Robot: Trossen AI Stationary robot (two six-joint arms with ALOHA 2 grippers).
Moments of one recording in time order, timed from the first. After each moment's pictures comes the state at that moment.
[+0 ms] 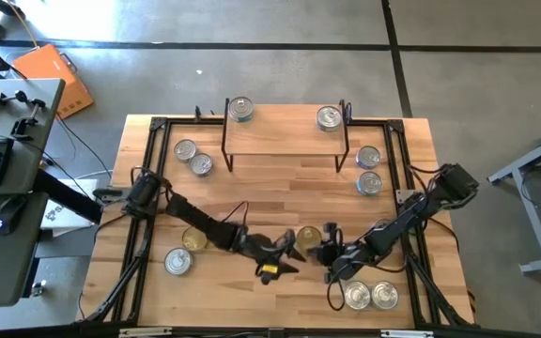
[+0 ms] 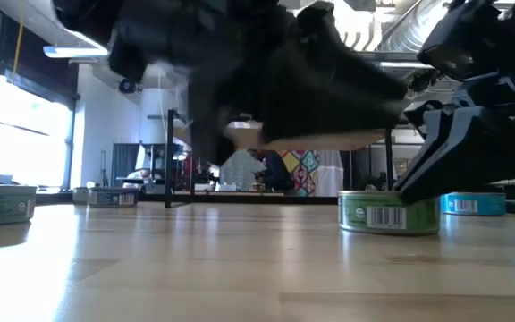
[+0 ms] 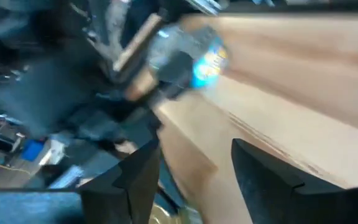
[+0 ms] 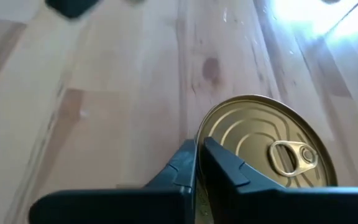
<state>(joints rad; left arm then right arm) -0.35 2.08 1.11 0.58 -0.10 0.75 0.63 1.70 0.65 0.19 0.56 0.31</state>
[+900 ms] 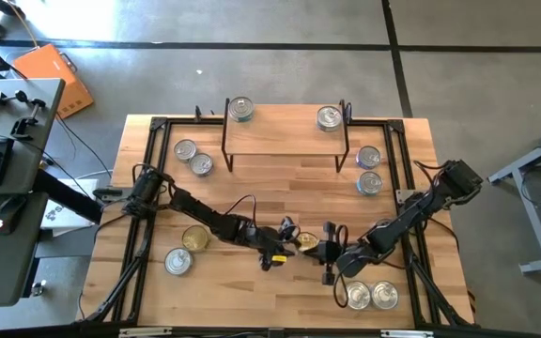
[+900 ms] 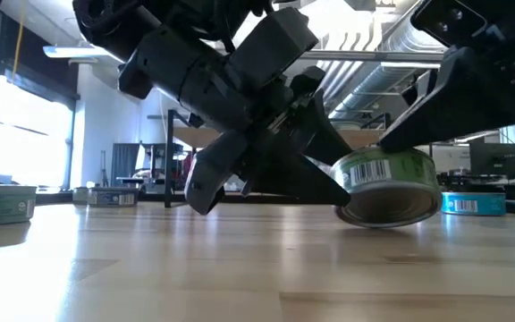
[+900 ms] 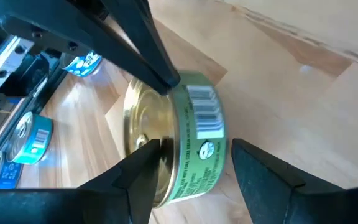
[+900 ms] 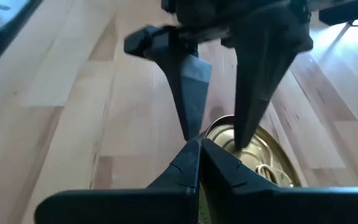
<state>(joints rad) -0.29 2.08 1.11 0.39 -0.18 0.71 0.63 1.64 0.65 0.32 0.59 0.38</state>
